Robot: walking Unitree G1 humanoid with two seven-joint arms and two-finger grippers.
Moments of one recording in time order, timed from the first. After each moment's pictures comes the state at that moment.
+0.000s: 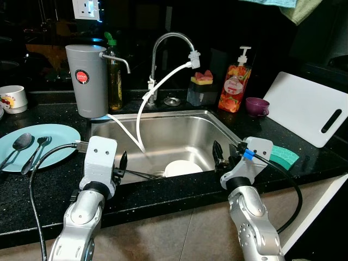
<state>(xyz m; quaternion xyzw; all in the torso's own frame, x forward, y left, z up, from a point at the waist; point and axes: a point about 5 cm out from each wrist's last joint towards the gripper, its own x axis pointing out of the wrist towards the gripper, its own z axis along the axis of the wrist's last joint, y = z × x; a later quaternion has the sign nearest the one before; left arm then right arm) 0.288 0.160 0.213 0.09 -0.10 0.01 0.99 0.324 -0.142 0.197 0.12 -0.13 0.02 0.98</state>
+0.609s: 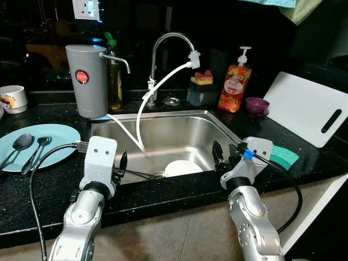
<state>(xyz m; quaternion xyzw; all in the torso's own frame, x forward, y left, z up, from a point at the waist) 0.288 0.160 0.213 0.09 -0.10 0.01 0.99 0.324 -0.142 0.197 0.12 -0.13 0.02 0.98</state>
